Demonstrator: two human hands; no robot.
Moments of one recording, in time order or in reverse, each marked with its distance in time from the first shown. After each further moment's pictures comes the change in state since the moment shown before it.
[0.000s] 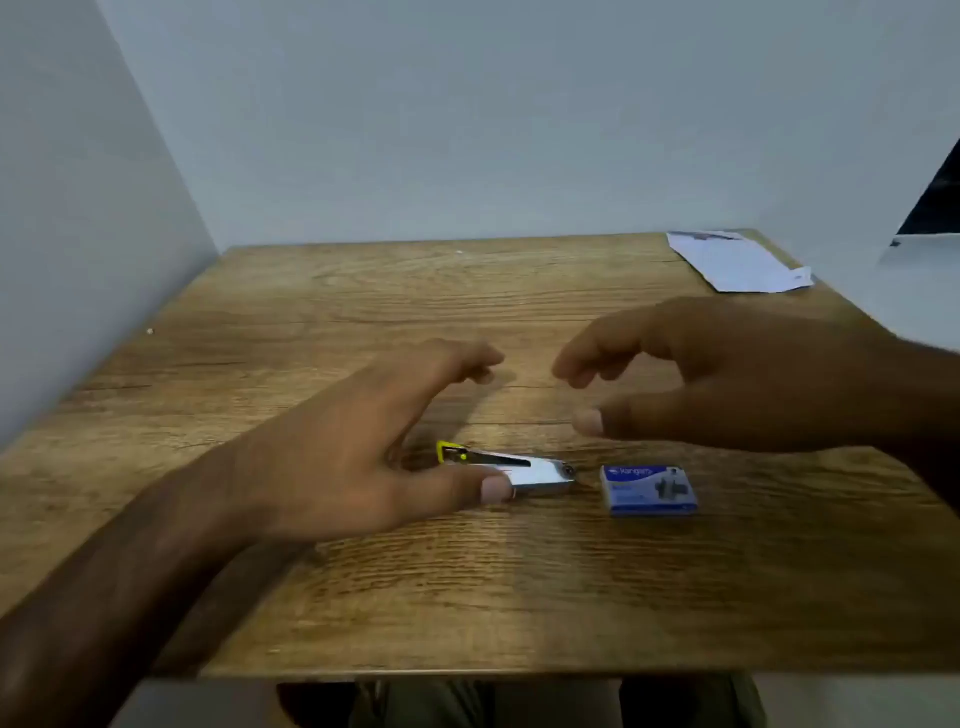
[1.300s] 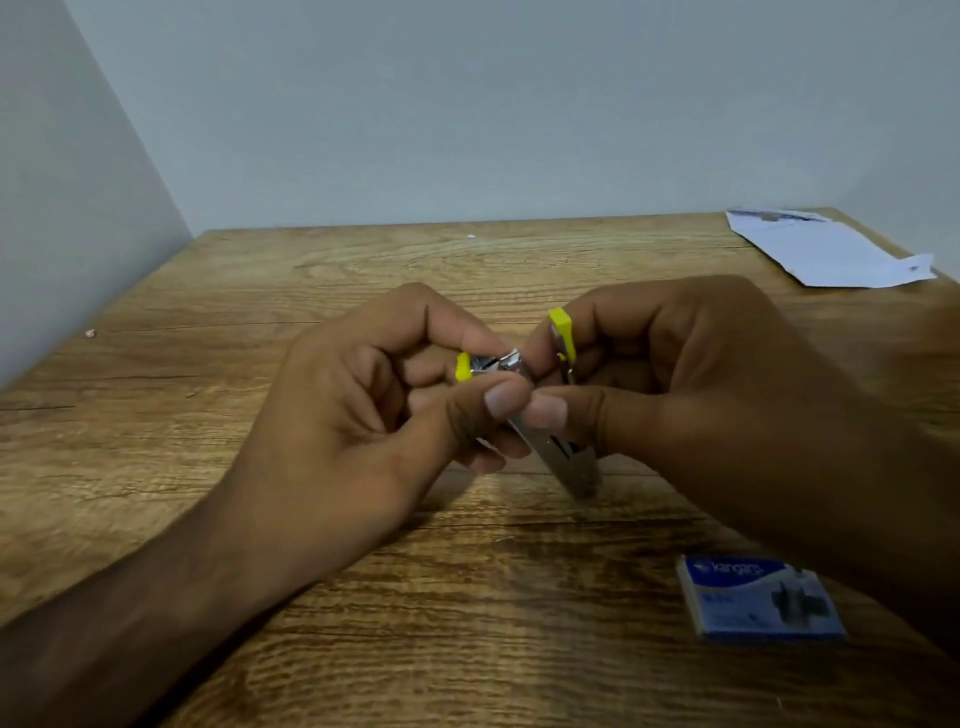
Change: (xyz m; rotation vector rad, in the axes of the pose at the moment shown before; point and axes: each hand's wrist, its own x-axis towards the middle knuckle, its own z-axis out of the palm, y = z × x) left_hand 0.041 -0.009 0.029 -0.815 0.494 -0.056; right_hand 0.060 0.006 0.054 0.745 0.334 -0.174
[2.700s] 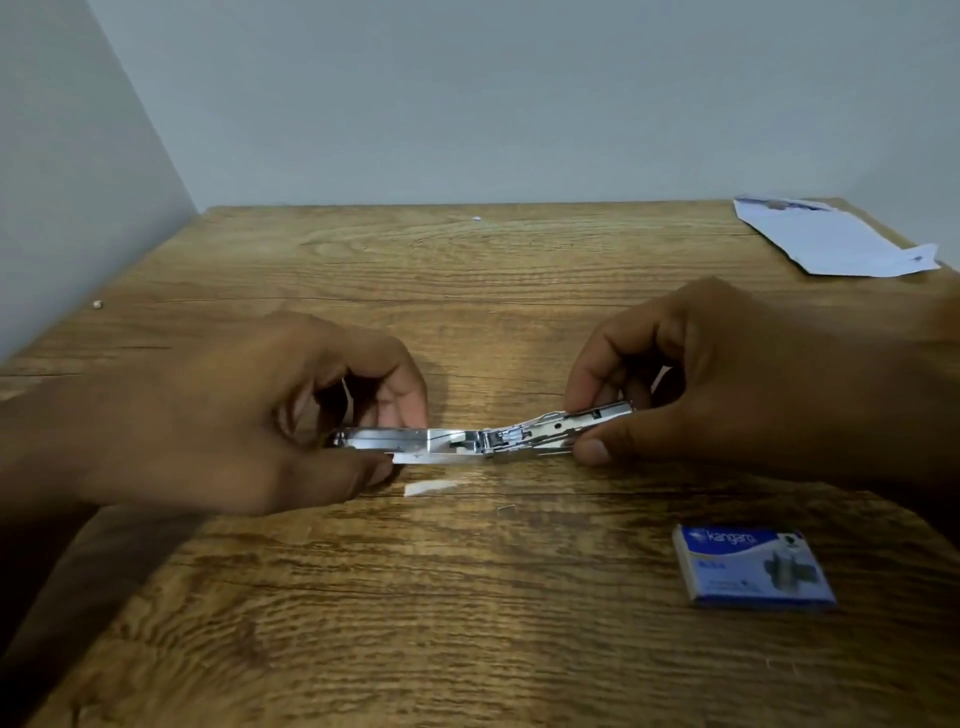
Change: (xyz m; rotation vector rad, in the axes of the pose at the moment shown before) left_hand 0.005 0.005 -0.076 0.709 -0.582 -0.017; right_hand 0.008 0.003 -0.028 -0.410 -0.274 0.216
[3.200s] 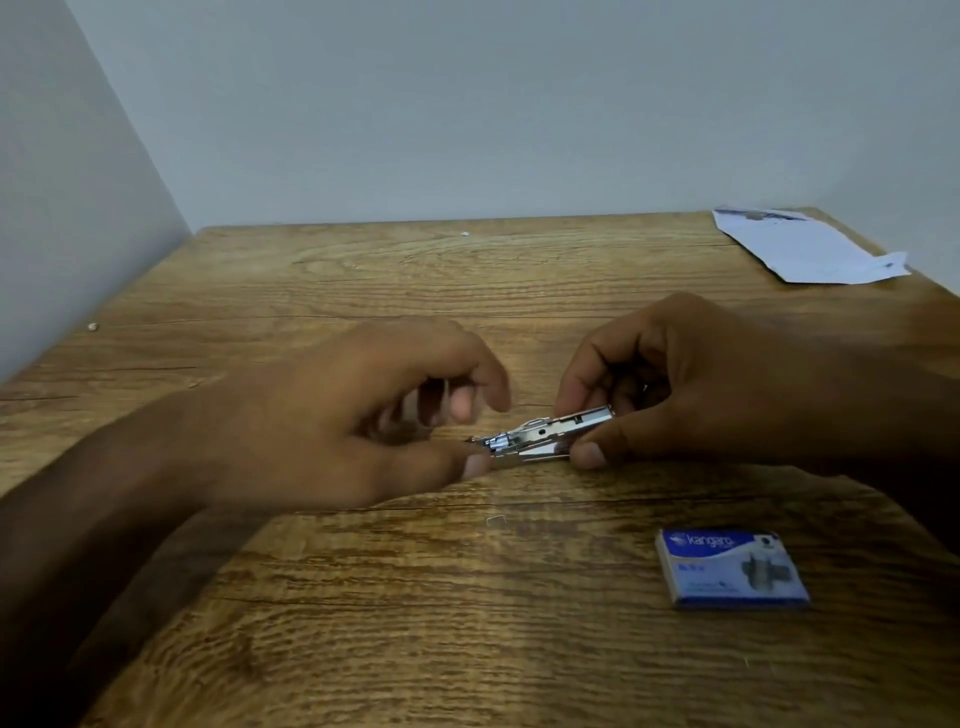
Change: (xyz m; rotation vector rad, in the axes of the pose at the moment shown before) left_hand 0.033 0.016 0.014 0.012 0.021 0.094; right_hand 0.003 0.009 -0.005 0.112 -0.075 0.030
